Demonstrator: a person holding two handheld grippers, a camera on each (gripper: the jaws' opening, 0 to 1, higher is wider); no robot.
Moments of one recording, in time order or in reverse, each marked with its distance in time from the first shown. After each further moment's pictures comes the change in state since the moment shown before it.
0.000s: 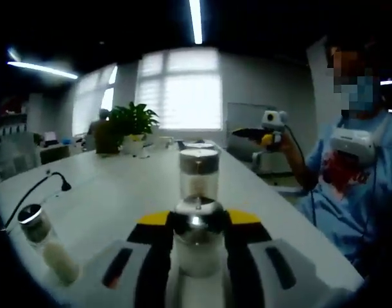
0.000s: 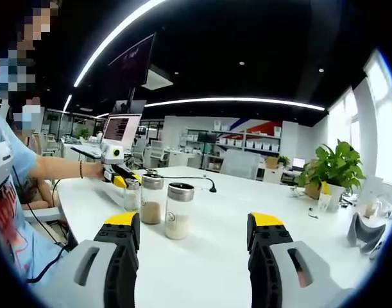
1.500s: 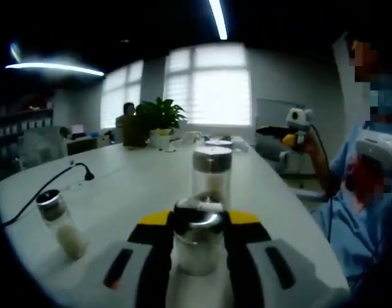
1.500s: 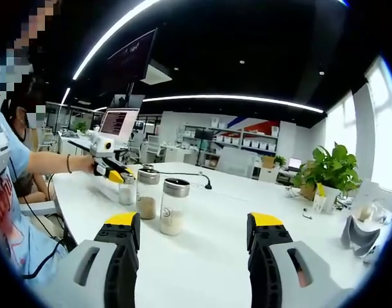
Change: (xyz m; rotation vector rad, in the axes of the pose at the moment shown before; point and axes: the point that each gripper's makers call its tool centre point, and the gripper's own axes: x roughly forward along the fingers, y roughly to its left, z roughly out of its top) left arm -0.011 0.003 0.002 -0.046 0.035 0.249; right arm -0.002 -0.004 -0.003 -0.024 0.021 -0.023
